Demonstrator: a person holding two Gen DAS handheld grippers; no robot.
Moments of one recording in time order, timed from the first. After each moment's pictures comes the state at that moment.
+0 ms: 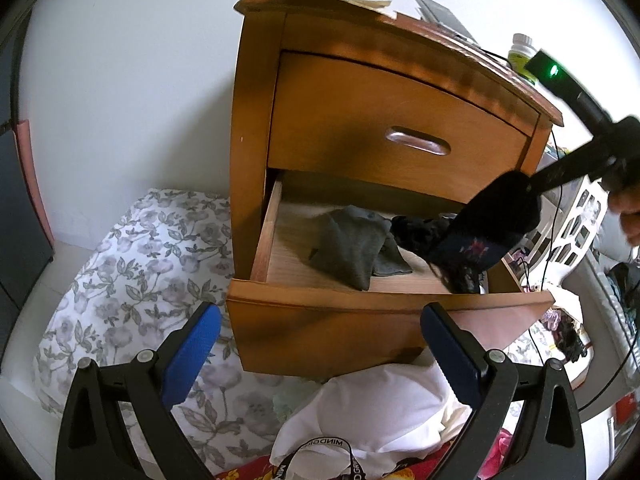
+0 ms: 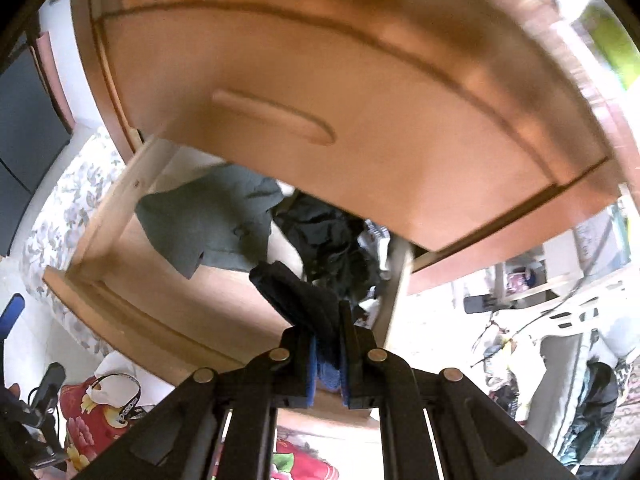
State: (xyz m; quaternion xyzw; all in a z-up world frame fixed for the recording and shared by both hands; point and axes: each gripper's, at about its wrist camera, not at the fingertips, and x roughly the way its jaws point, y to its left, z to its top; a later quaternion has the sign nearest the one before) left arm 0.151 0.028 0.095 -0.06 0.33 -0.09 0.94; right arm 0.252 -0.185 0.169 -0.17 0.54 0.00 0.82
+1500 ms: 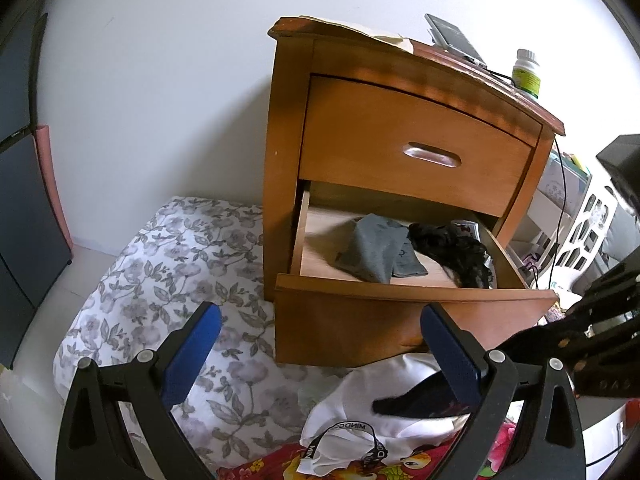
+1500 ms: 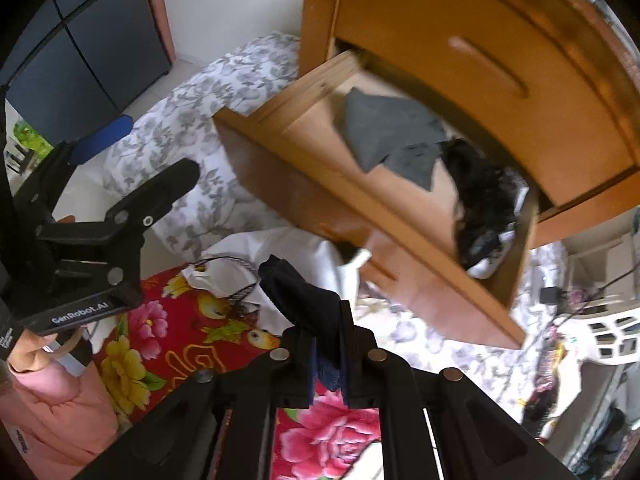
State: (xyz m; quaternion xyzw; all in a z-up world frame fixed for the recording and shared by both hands) left arm 0.123 0.050 0.108 -0.06 0.32 -0.06 0.94; right arm 0.121 -0.094 0.118 -0.18 0.59 0.18 0.76
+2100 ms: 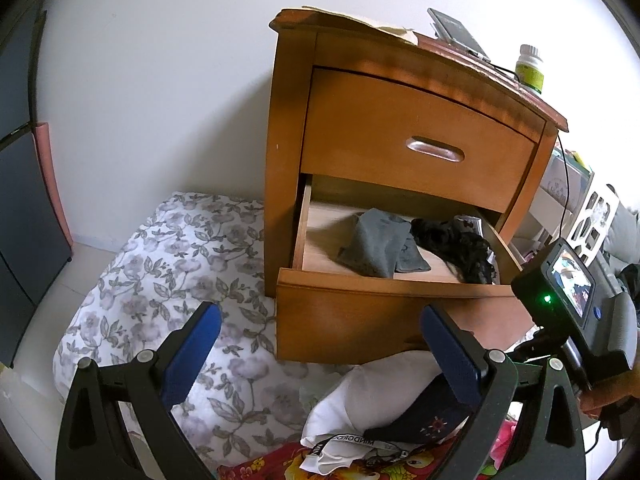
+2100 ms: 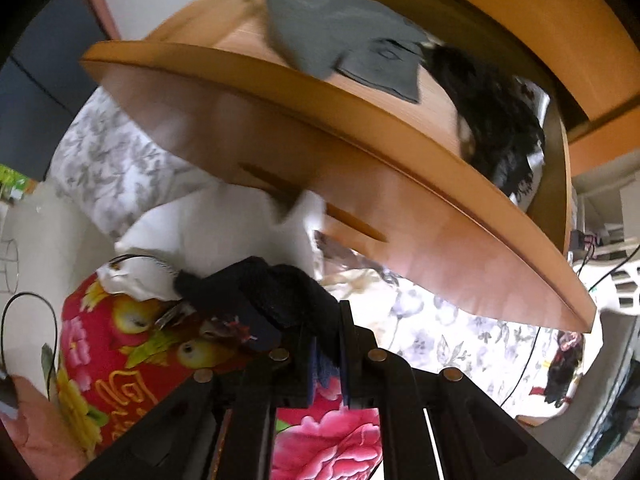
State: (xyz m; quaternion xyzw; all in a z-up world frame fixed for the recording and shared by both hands) left arm 0.127 0.049 0.102 -0.06 0.33 -0.06 0.94; right arm 0.154 -0.142 0.013 -0.15 0.65 0.09 0.74
